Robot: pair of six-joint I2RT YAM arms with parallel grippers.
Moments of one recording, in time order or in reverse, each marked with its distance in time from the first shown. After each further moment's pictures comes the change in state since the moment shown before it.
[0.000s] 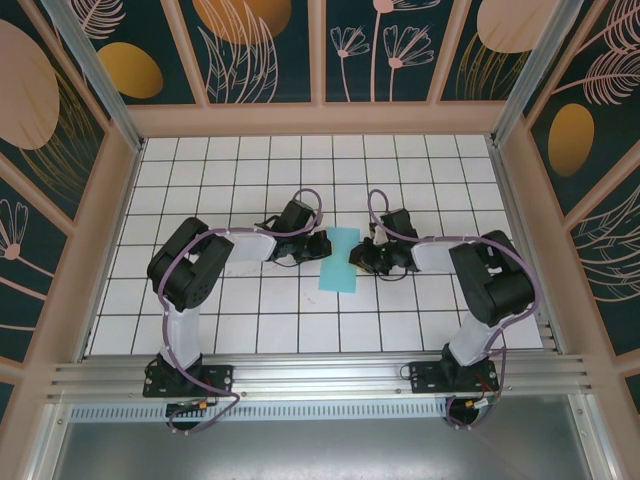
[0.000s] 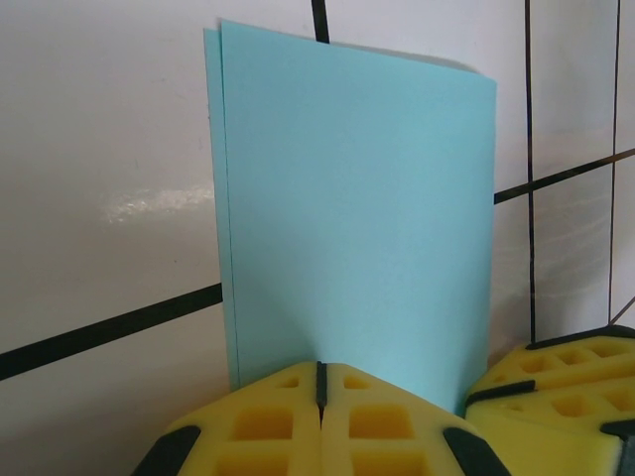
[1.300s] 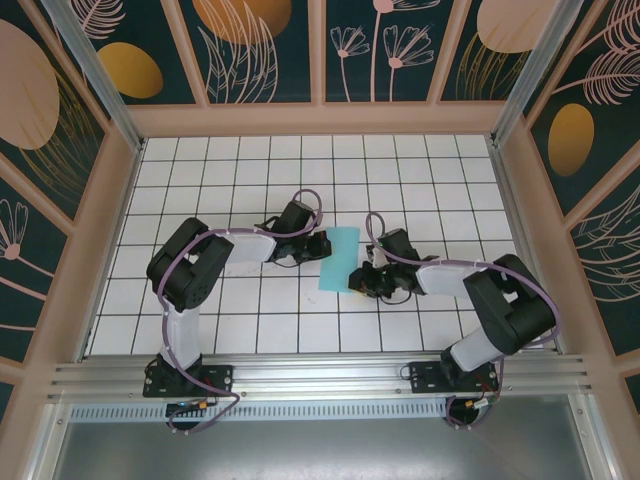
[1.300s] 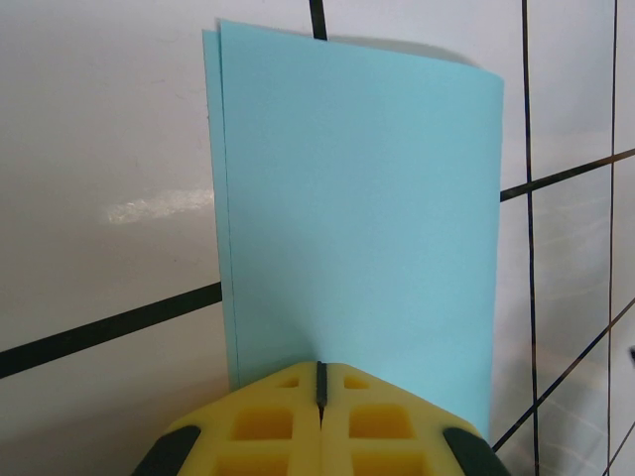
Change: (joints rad) left arm -0.003 -0.004 -0.010 0.014 -0.006 0.000; right arm 0.106 -0.167 -0.175 -0.049 0.000 0.015
